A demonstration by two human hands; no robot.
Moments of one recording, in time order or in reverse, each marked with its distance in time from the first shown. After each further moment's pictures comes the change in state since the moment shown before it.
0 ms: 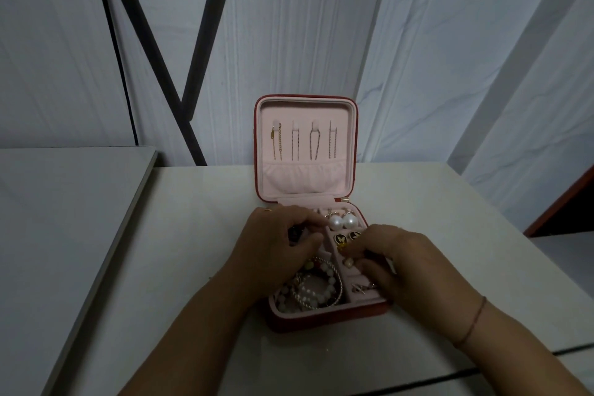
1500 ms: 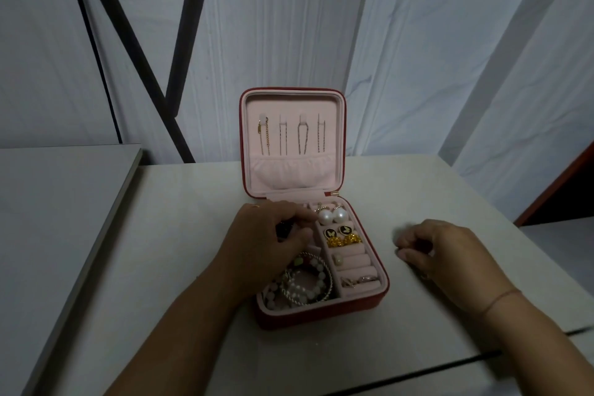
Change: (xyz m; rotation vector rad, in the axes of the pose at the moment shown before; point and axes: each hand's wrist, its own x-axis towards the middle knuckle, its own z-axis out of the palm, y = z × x) left_hand 0.000 -0.001 0.000 0.006 -0.014 -0.006; right_hand -0.026 0.050 -0.018 -0.159 -0.013 0.457
